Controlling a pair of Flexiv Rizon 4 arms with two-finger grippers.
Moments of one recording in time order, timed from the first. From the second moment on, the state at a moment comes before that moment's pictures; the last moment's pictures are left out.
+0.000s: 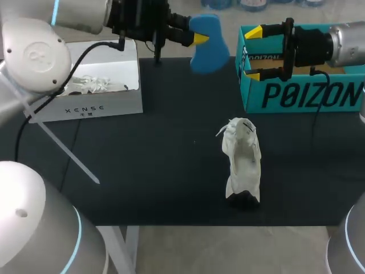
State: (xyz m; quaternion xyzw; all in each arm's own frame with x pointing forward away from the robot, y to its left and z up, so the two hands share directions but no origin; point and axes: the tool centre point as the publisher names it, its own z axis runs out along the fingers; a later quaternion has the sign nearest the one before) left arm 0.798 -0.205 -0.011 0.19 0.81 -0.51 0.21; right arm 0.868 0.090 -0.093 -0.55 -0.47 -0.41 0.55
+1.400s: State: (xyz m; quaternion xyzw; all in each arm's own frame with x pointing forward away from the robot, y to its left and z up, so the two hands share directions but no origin) left arm 0.793 -0.272 -0.035 0.37 0.78 -0.40 0.32; right arm 0.868 0.090 -0.093 -0.55 -0.47 -0.41 0.55
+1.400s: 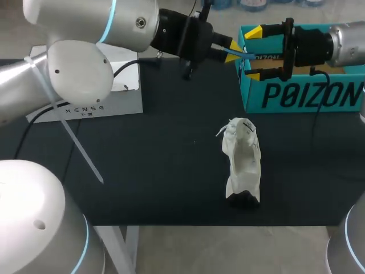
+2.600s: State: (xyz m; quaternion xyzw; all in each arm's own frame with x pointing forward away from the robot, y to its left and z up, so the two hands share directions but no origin) left arm 0.787 -0.284 -0.054 0.34 0.79 -0.42 0.29; right arm 0.868 0.091 -0.093 -0.55 -0.47 -0.41 0.55
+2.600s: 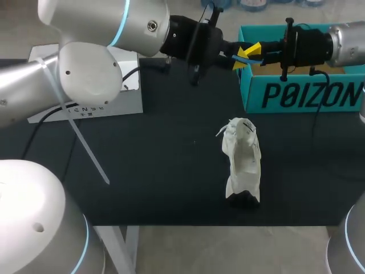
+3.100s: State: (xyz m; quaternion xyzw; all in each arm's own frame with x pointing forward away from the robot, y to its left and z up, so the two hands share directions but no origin) left arm 0.796 -0.229 -0.067 0.37 0.82 -0.42 0.15; right arm 0.868 0.091 -0.093 -0.55 -0.47 -0.41 0.55
